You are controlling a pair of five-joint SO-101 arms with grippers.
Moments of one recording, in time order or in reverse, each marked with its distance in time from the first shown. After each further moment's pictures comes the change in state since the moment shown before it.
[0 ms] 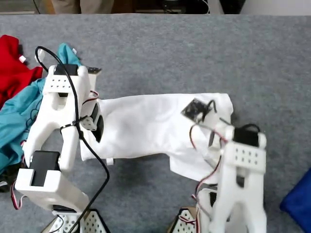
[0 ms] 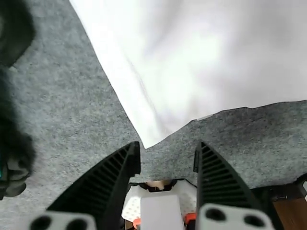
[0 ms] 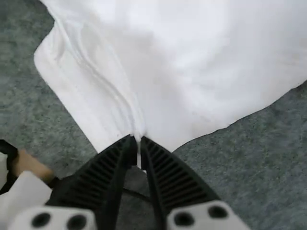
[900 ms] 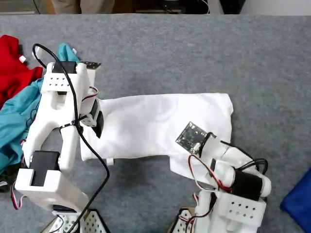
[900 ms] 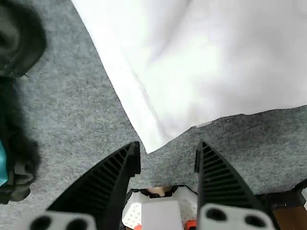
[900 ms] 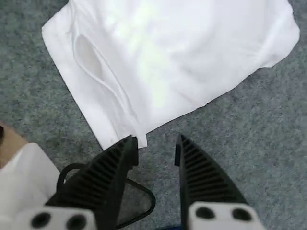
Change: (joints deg) left arm -0.2 0.0 -2.7 0.0 0.0; right arm 2.9 -28.5 2.6 13.8 8.5
